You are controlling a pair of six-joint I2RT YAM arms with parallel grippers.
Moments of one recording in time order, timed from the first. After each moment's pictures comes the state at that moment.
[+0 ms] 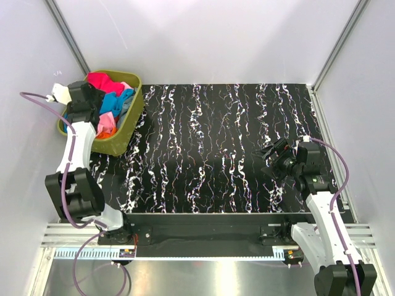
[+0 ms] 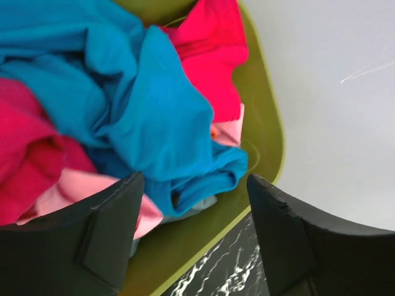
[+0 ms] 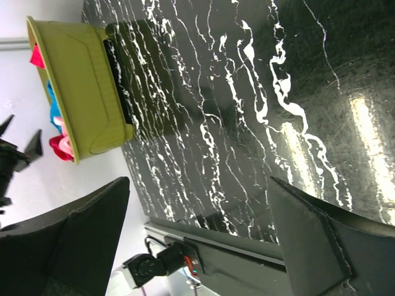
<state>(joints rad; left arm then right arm) 0.22 1.49 1.30 -0.26 -0.25 -0.95 0.02 0.75 0.60 -0.48 -0.43 1.00</state>
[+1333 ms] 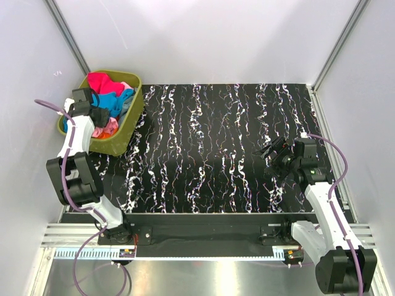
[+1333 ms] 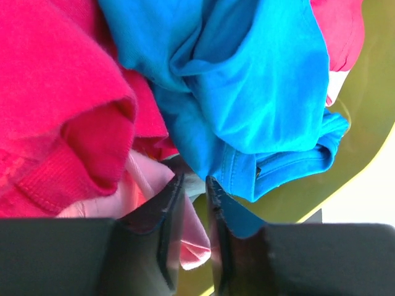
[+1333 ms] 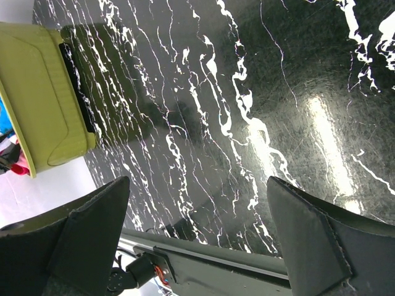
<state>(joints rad) 0.27 1.65 1.37 -0.53 -0.07 -1.05 0.02 0.86 0.64 -0.50 -0.36 0.88</state>
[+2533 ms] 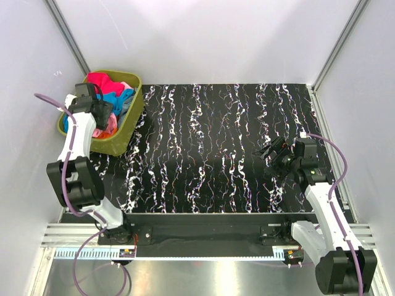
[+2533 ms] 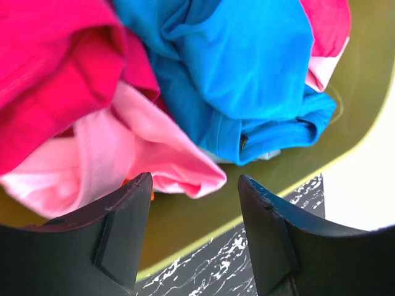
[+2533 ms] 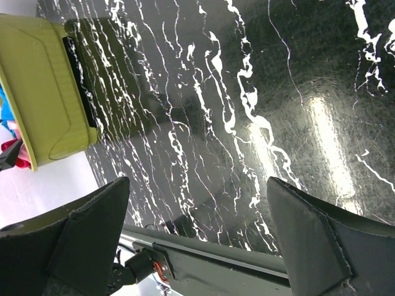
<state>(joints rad) 0.22 1.61 1.45 -0.68 -0.15 -1.07 0.02 0.85 0.64 -0.50 -0.38 0.87</state>
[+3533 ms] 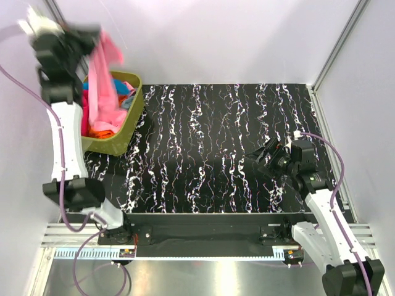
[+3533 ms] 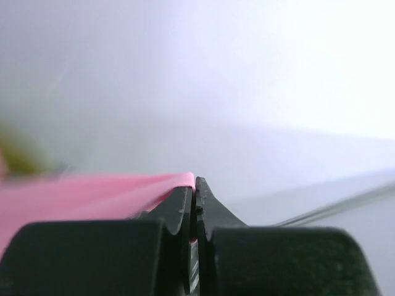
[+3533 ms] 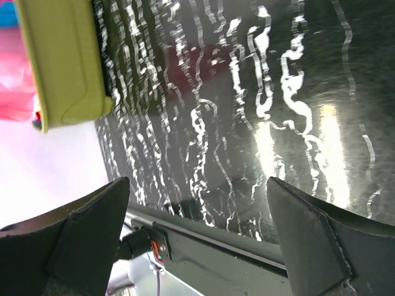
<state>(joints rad) 0.17 1.54 1.81 -0.25 0.24 -0.92 0.13 0.78 0.64 -0.48 -0.39 0.88</state>
